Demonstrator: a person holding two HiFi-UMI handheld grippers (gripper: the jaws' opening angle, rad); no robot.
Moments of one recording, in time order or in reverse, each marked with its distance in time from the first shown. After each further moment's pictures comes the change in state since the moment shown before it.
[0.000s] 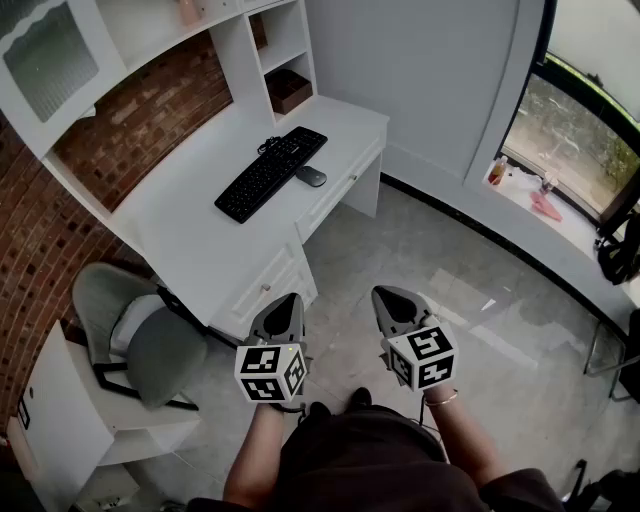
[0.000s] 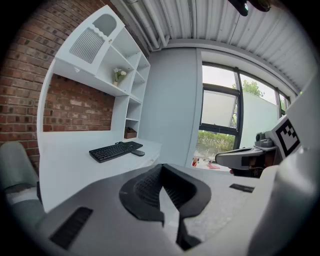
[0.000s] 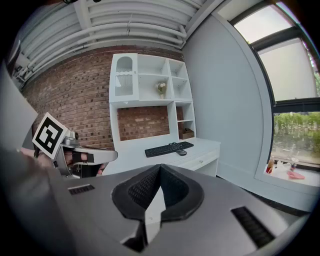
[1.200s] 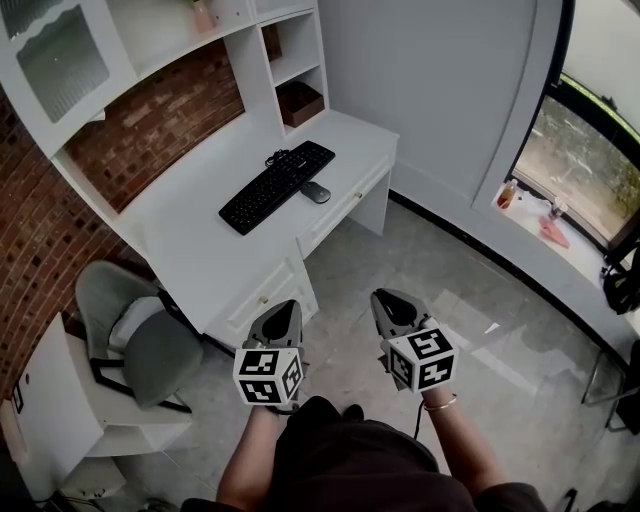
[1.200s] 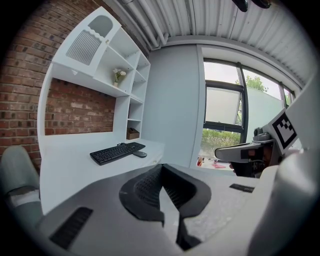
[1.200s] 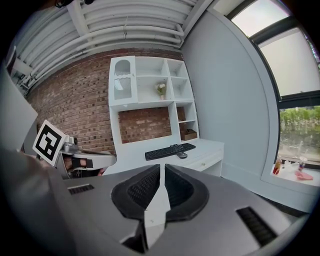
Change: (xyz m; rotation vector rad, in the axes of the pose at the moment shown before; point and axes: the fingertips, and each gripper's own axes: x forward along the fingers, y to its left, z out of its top) left arm 0.028 -0.006 0.009 0.021 0.005 0.052; right arm 0.018 -0.037 0.016 0.018 -0.012 0.061
